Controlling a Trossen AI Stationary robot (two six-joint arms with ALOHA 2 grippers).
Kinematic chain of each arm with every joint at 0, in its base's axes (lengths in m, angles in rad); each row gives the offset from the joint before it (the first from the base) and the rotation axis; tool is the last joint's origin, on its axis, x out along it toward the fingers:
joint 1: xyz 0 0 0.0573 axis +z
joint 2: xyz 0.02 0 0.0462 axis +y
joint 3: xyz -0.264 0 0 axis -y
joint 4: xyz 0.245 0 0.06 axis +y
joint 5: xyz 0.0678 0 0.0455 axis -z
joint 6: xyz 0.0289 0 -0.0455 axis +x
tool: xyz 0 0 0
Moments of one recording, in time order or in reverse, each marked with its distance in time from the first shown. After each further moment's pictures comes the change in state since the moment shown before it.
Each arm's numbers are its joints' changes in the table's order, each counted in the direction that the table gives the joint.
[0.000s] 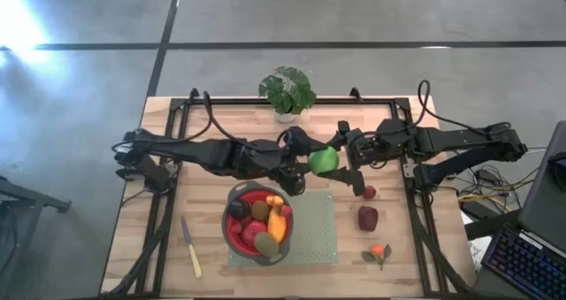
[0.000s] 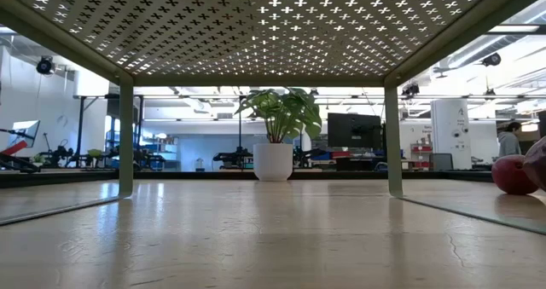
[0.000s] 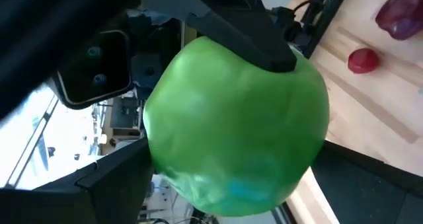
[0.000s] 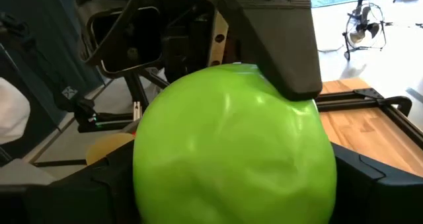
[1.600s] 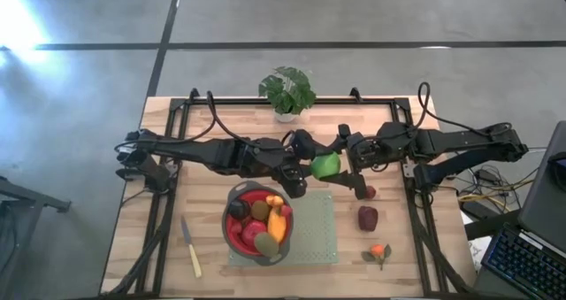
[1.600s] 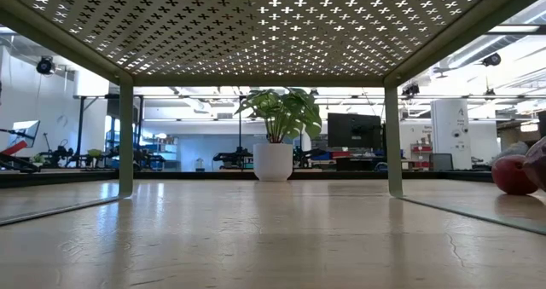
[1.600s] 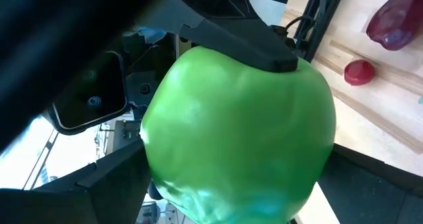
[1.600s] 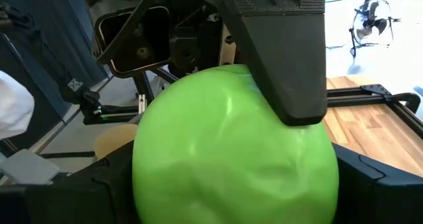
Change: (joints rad) left arm 0.003 0.025 0.000 -0.040 0.104 0.074; right arm 0.000 0.002 -0.002 0.021 0.001 -0.003
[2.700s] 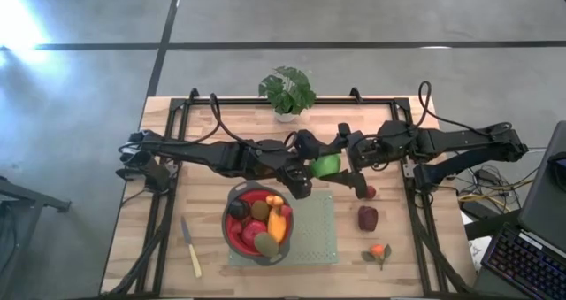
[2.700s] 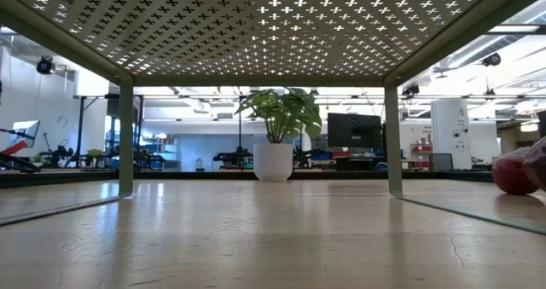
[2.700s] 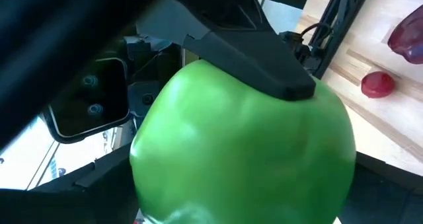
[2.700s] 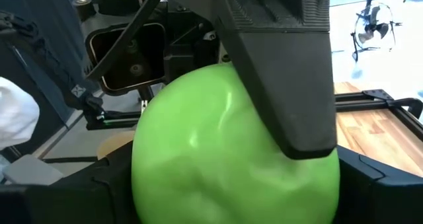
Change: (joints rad) left arm -0.001 0.021 0.000 -0.087 -0.015 -0.017; right arm -0.001 -0.001 0.004 -0.011 -0.007 0.002
